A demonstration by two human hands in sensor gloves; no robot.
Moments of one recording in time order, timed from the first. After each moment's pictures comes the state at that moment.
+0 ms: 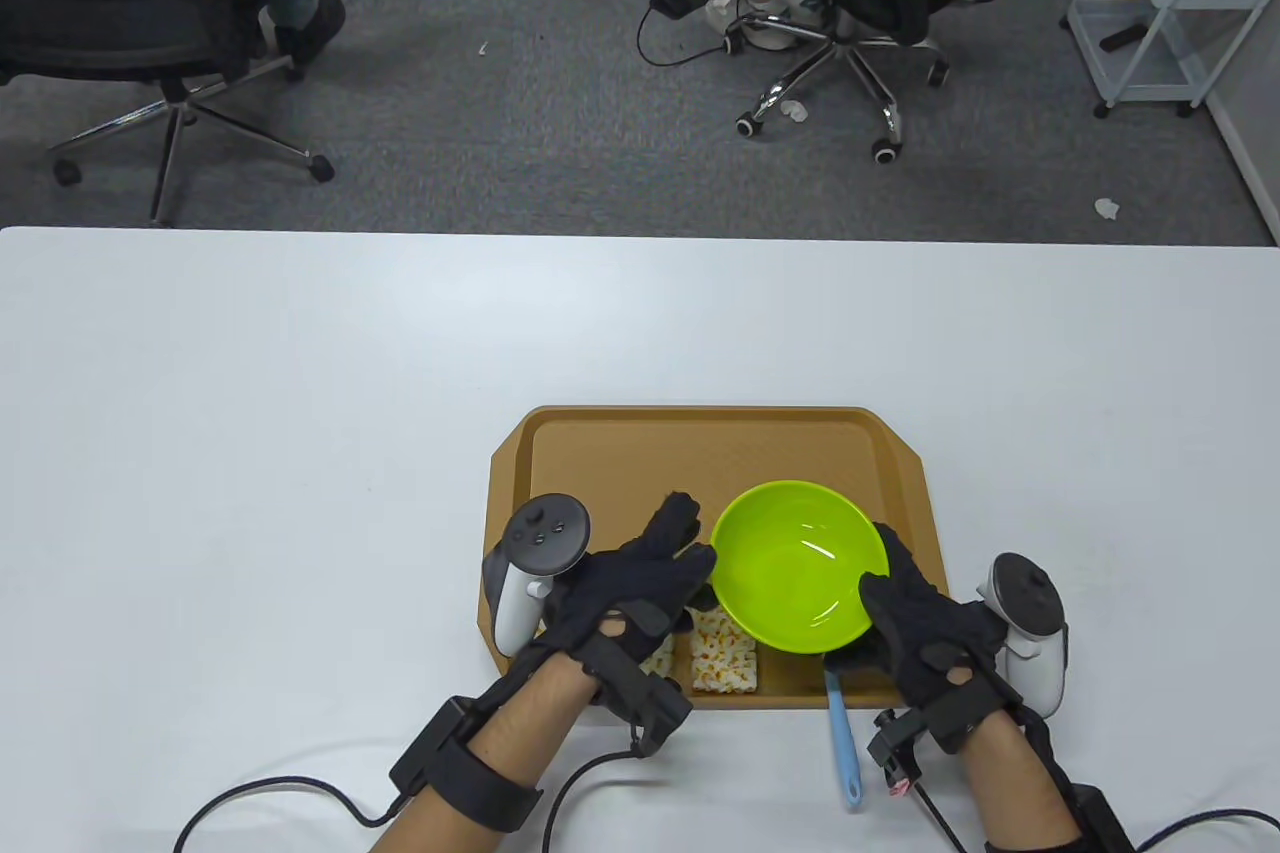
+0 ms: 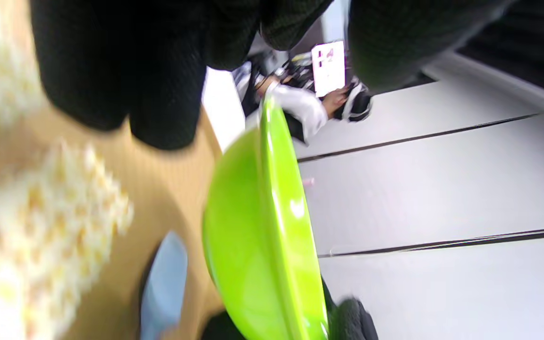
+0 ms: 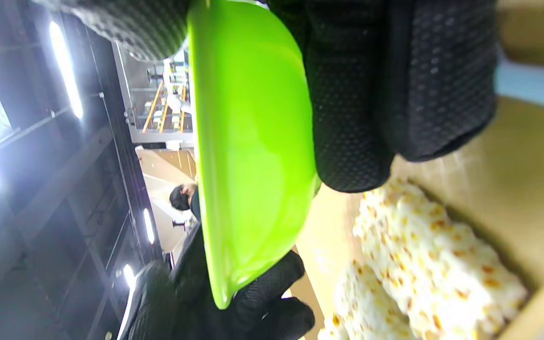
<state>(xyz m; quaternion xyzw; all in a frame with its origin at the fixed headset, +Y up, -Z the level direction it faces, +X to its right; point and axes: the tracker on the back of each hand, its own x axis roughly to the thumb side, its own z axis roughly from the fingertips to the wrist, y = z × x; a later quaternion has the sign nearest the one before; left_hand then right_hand) -0.078 -0.723 -0.255 -0.16 -0.07 0.58 0.79 0.261 -0.764 -0.235 -0.03 0.17 0.71 0.68</state>
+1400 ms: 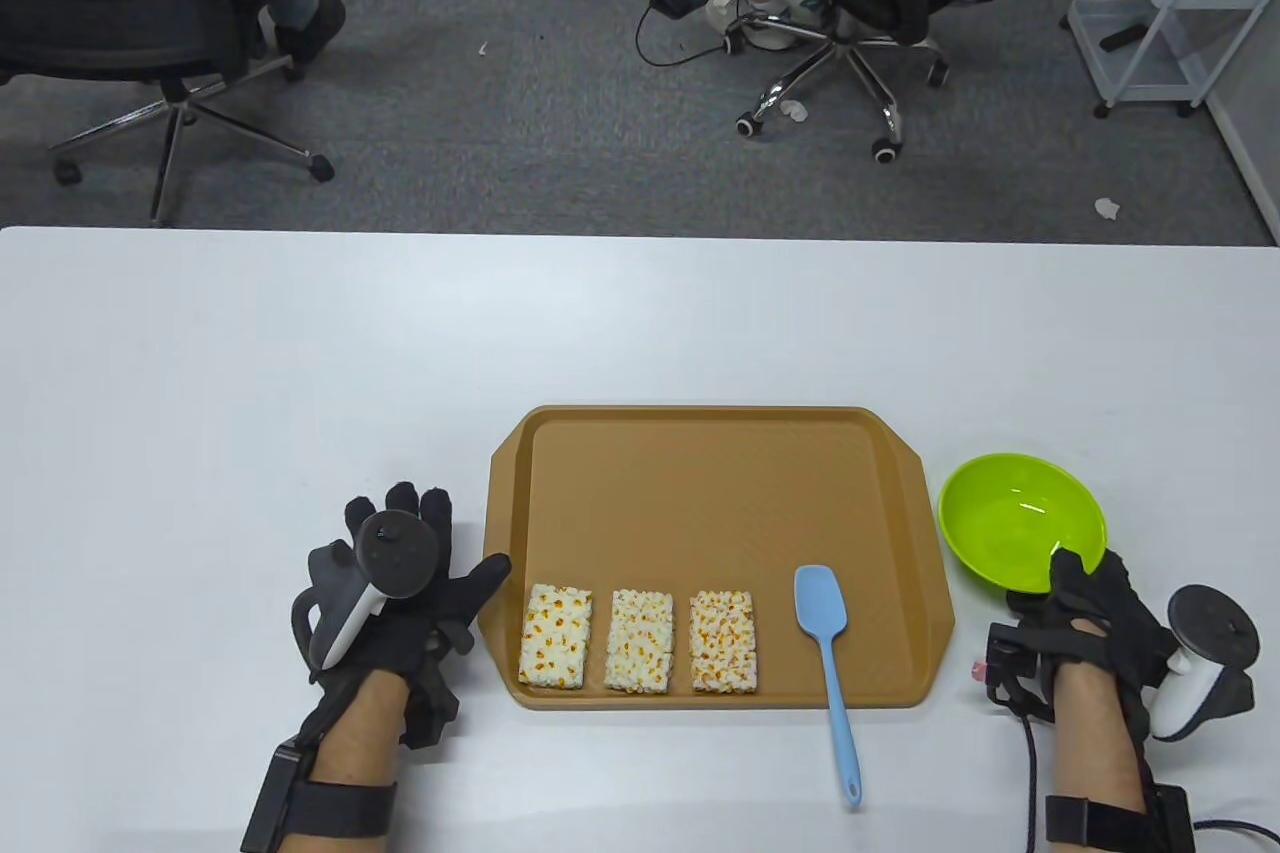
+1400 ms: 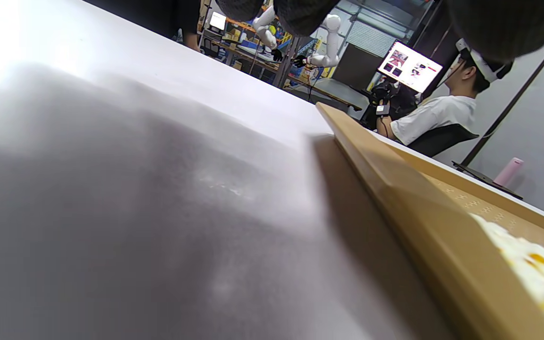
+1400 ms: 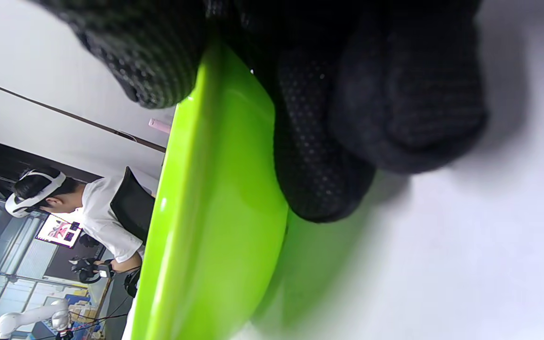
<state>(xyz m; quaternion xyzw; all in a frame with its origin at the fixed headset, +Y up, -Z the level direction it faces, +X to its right) -0.233 -0.755 -0.251 -0.11 0.09 0.21 0.97 0.410 -0.780 -0.227 -0.44 -0.06 0.73 0.51</state>
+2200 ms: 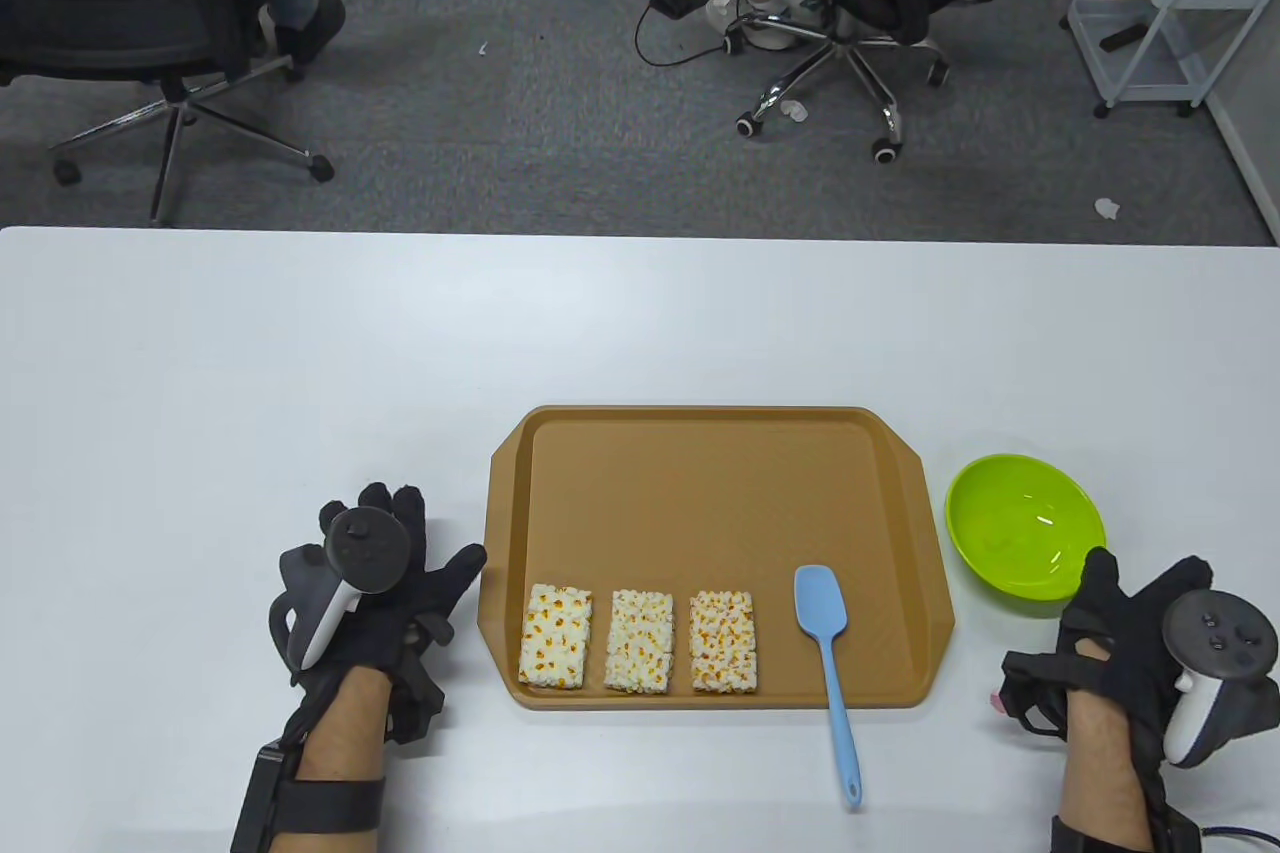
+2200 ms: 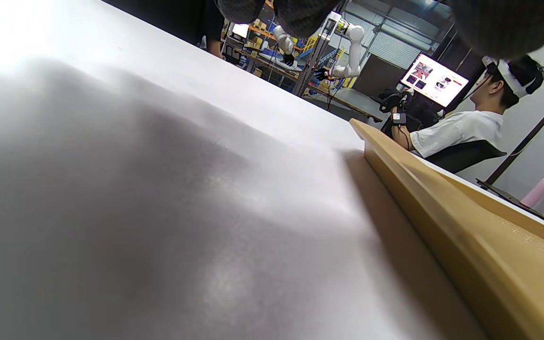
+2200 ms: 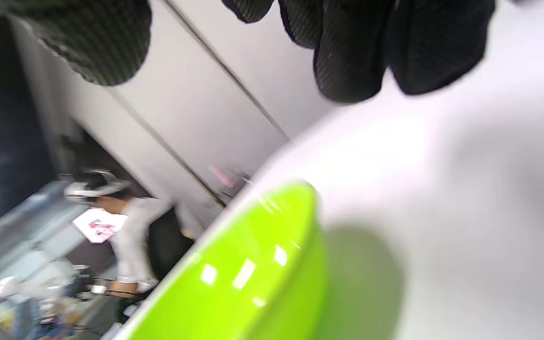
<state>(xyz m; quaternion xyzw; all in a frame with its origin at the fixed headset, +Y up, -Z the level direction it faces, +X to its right) -0.250 -0.757 -0.251 -0.10 0.12 0.22 0.96 0.378 -0.702 -0.192 -0.36 -0.21 0.86 0.29</state>
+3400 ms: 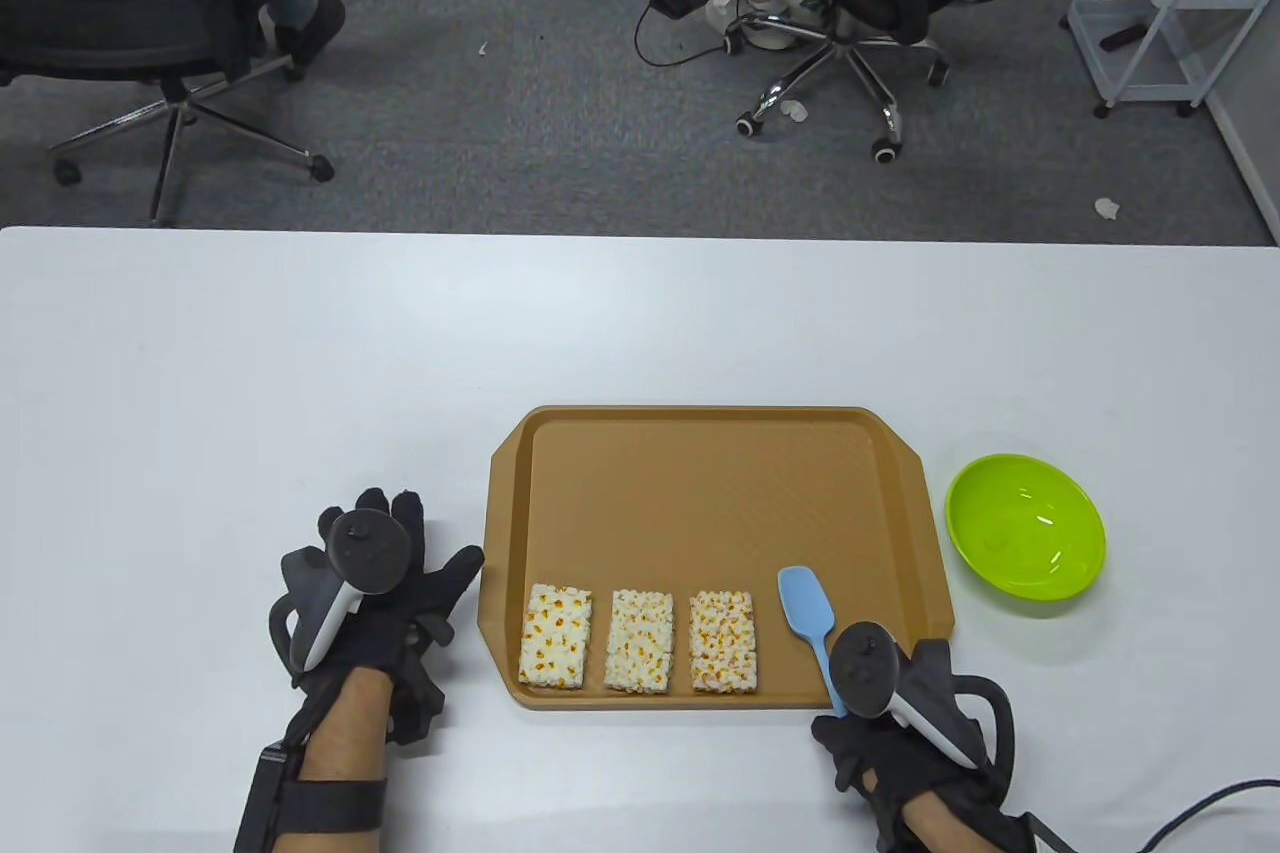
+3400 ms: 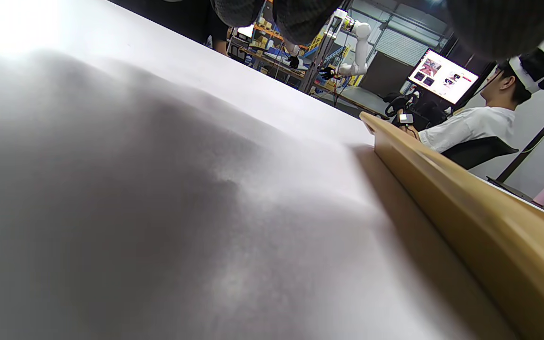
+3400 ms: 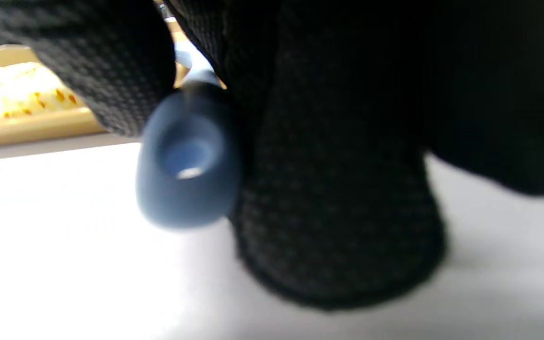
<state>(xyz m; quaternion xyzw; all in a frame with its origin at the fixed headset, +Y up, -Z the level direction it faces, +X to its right) -0.249 -0.757 -0.250 -0.10 0.13 0.22 0.96 0.204 -0.754 -0.182 -0.02 0.19 0.98 0.07</state>
